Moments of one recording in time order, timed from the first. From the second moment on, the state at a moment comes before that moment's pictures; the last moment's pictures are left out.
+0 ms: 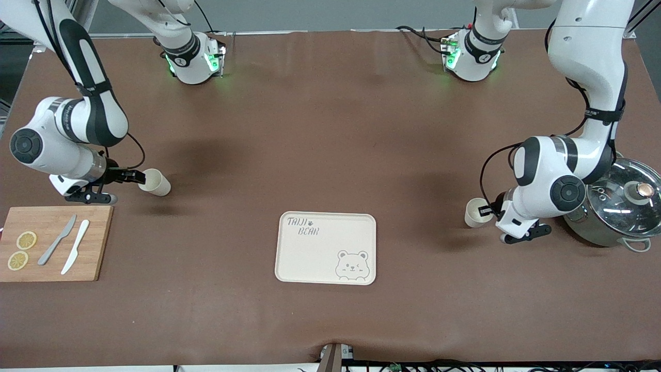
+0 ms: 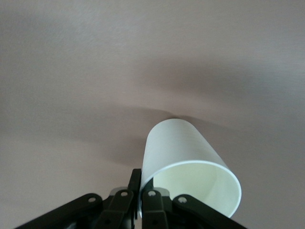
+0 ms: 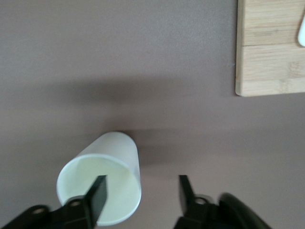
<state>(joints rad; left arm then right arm) -0.12 0.47 0.01 -1.84 -0.03 2.14 -0.32 -0.15 0.23 -0.03 -2.23 -0.03 2.32 -0.09</state>
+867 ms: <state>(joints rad) -0.27 0.44 -0.13 -1.55 -0.03 1.85 -0.70 -0.13 0.27 -0.01 -2.10 0.04 2.12 -0.09</state>
